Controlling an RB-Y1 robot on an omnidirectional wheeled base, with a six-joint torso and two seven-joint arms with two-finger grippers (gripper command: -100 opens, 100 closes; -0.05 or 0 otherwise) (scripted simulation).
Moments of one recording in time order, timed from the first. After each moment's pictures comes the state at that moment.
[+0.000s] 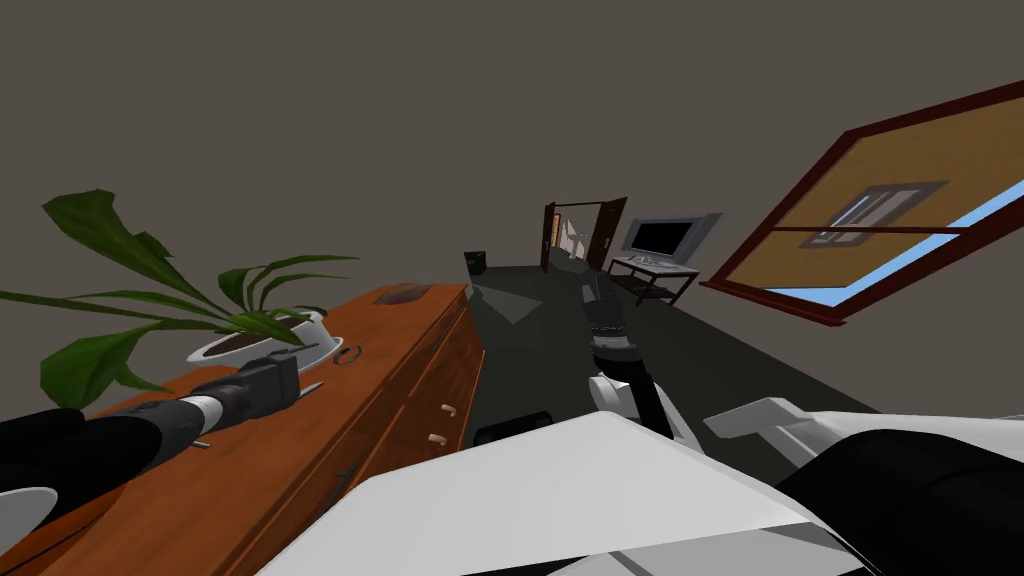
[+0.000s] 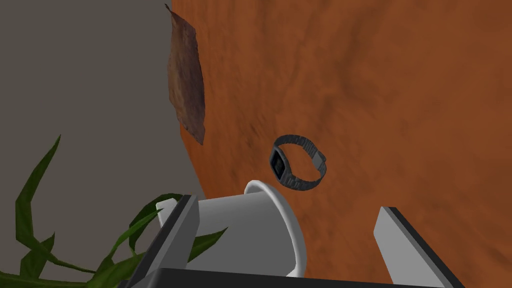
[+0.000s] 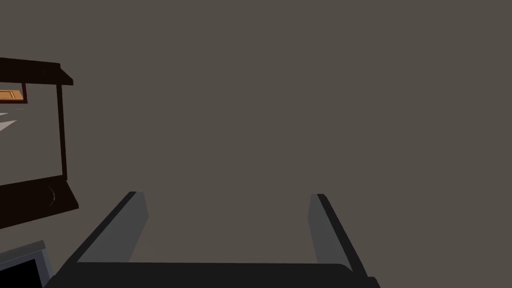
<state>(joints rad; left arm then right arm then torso) 0.61 0.85 0.79 -2.28 1.00 1.00 0.17 0.52 -0.01 -0.03 -2.36 0.06 -0.48 0.12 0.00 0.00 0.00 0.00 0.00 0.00</state>
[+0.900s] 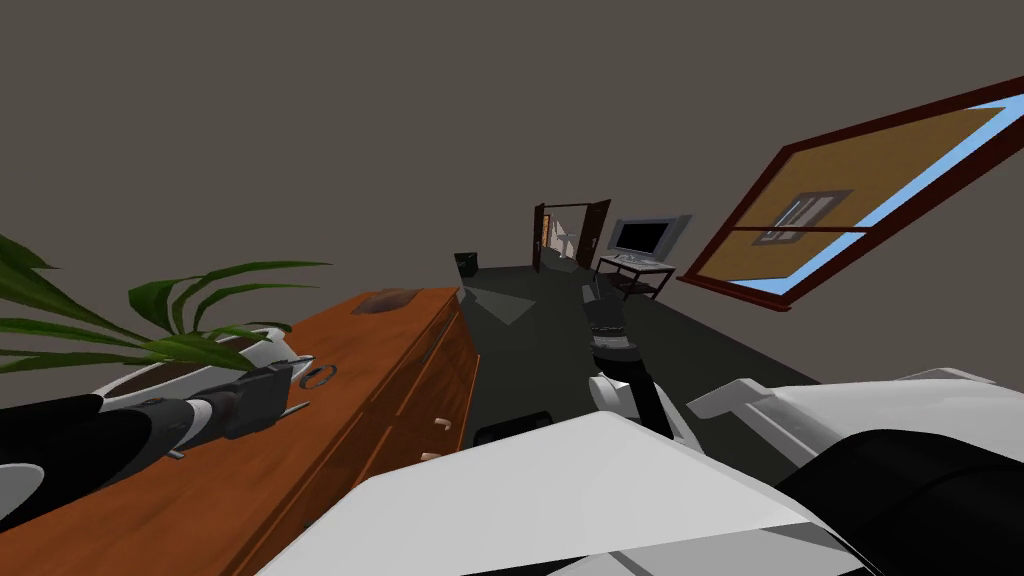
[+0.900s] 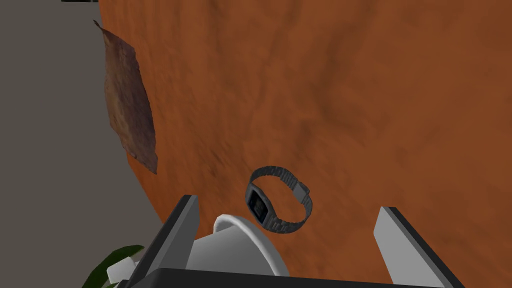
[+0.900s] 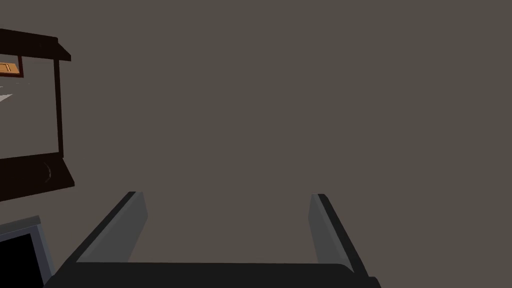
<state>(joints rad) 0.56 0.93 0.81 -2.21 1.06 1.24 0.17 0.52 -0.01 -0.03 -2.36 0.06 -0.48 0.12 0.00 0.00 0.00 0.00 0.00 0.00</state>
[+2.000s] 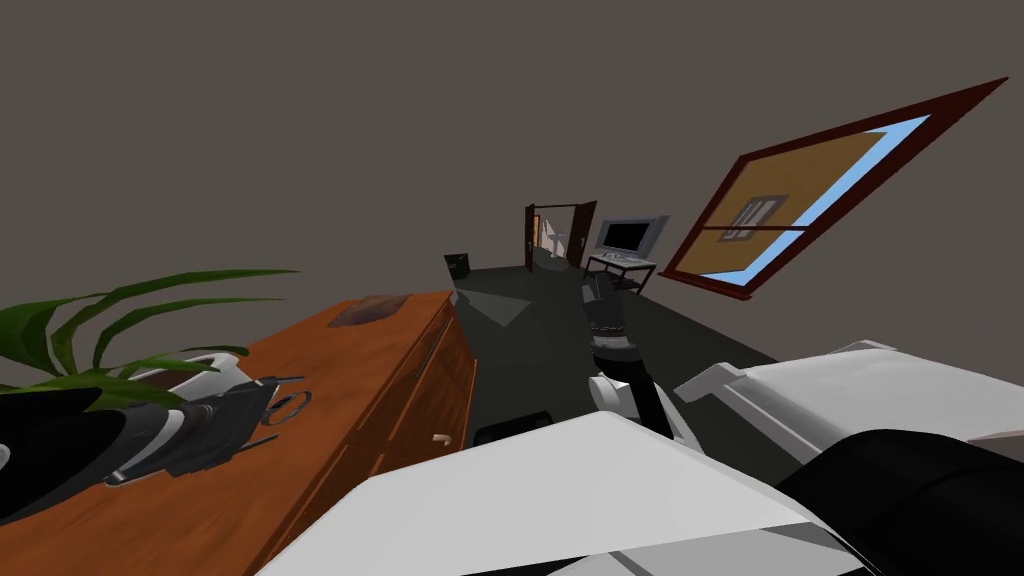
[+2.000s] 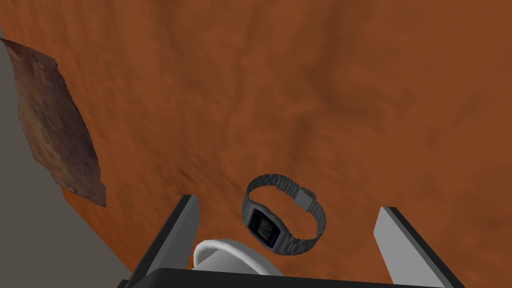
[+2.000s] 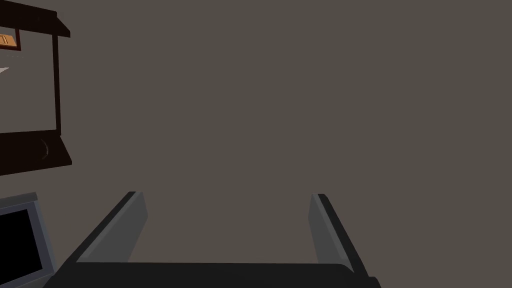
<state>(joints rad) 0.53 1.01 0.83 -2.13 1.14 1.50 0.16 0.52 -0.01 -0.03 -2.36 0.06 -0.48 0.12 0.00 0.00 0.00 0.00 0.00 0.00</state>
